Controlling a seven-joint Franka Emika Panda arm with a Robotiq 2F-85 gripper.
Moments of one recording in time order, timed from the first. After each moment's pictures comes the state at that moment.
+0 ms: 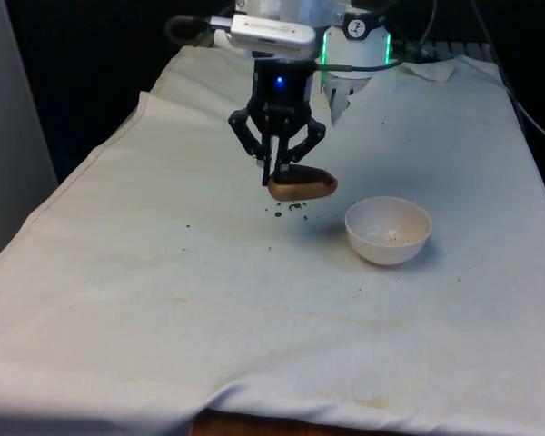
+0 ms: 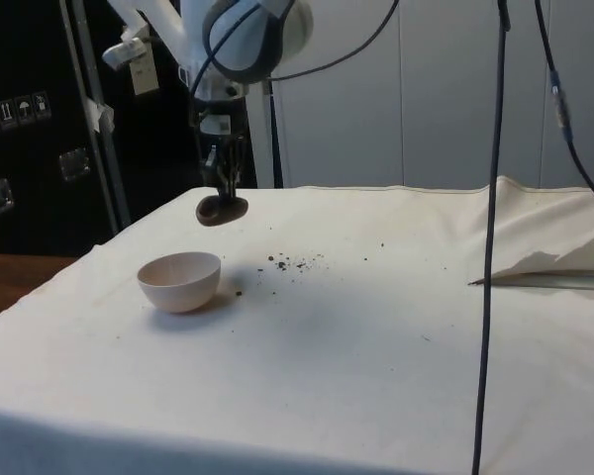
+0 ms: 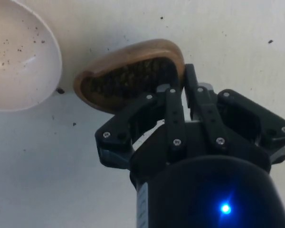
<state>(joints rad) 0.06 0.47 -0.19 -1.94 -0.05 2.56 -0.09</state>
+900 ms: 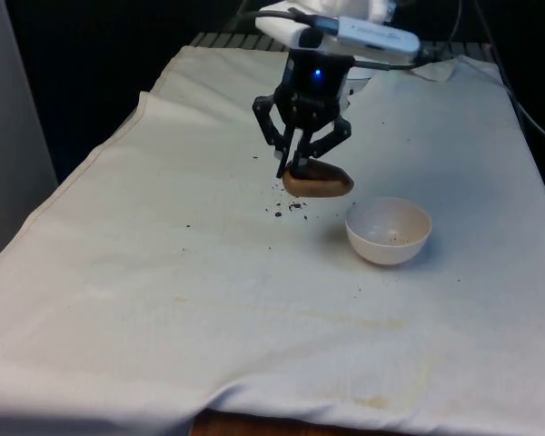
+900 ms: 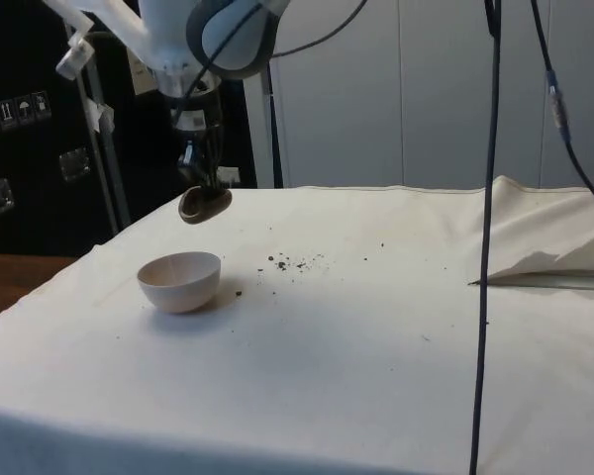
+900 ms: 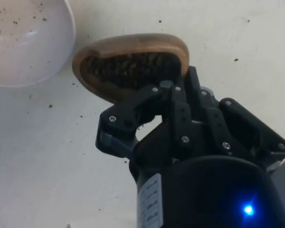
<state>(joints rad) 0.08 0.48 -0.12 -1.84 -0.34 2.43 0.14</state>
